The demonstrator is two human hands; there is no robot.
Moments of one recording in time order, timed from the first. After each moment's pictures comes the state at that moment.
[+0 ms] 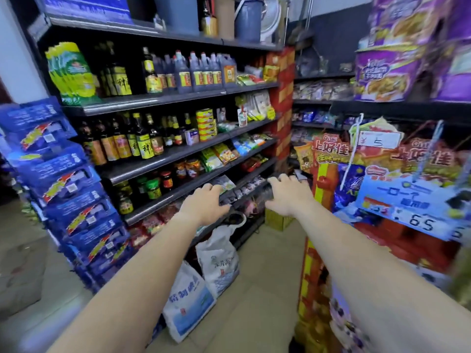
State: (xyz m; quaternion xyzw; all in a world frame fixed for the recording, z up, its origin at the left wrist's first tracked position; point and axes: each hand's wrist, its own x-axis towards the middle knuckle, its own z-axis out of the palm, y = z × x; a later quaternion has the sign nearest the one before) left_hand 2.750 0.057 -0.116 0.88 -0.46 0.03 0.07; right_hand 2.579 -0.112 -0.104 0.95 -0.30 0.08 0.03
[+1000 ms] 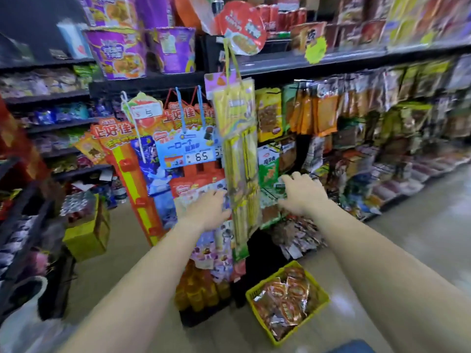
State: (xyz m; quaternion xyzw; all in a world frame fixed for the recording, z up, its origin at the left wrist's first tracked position) left_hand 2.474 -0.047 -0.189 0.46 -0.88 -0.08 0.04; right_hand 2.218 0.042 -0.162 0.63 -0.77 0.01 0.03
